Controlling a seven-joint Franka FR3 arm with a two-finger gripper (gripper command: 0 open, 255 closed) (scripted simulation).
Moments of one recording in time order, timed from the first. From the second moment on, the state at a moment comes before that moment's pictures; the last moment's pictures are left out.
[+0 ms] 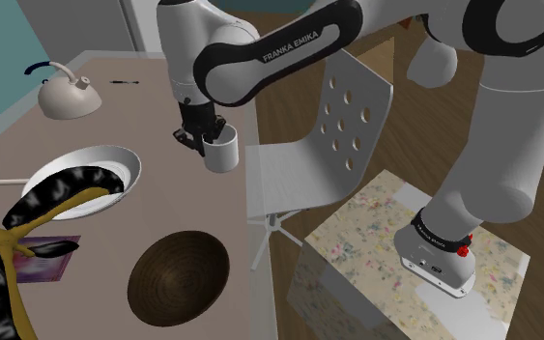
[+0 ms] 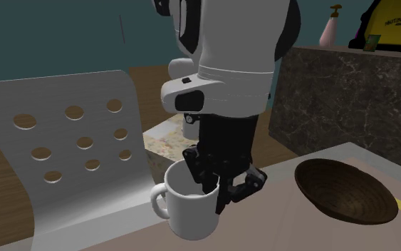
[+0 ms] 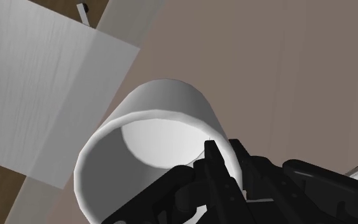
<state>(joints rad) 0.27 0.36 0.44 -1.70 -0.26 2.06 0.84</state>
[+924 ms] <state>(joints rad) 0.27 0.31 0.46 -1.57 -0.23 1.90 0.80</state>
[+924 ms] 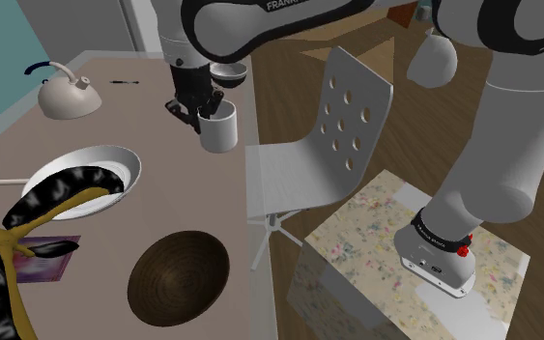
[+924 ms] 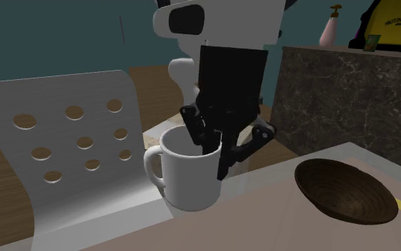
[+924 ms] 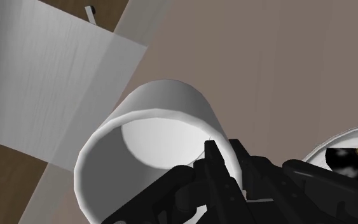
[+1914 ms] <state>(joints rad) 0.45 0.34 0.53 -1.47 -0.27 1.79 1.03</state>
